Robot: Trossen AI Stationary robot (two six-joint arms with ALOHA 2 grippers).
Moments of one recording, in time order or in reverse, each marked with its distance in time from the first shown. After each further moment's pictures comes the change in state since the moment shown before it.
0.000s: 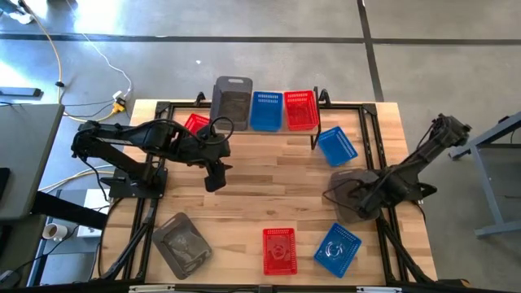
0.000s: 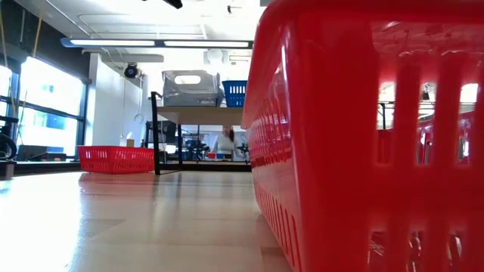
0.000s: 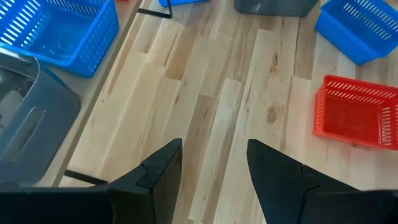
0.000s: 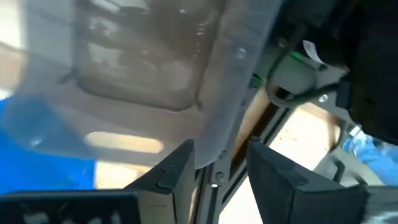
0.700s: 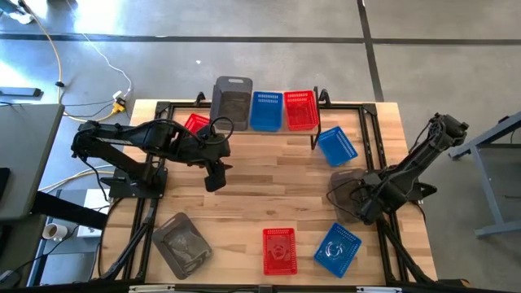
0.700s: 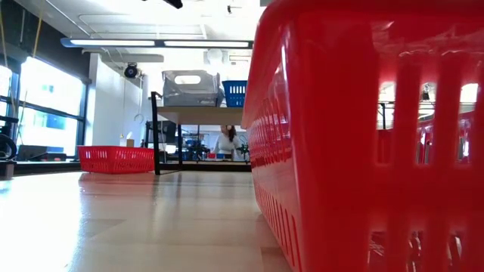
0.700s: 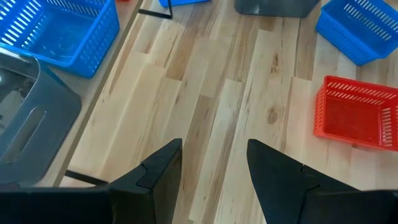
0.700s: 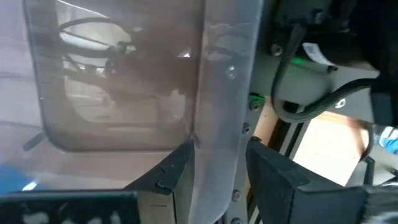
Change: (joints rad) left arm 0.000 0.000 0.000 0.002 -0.003 0.000; right arm 0.080 0.016 -0.137 0.108 0.063 0.262
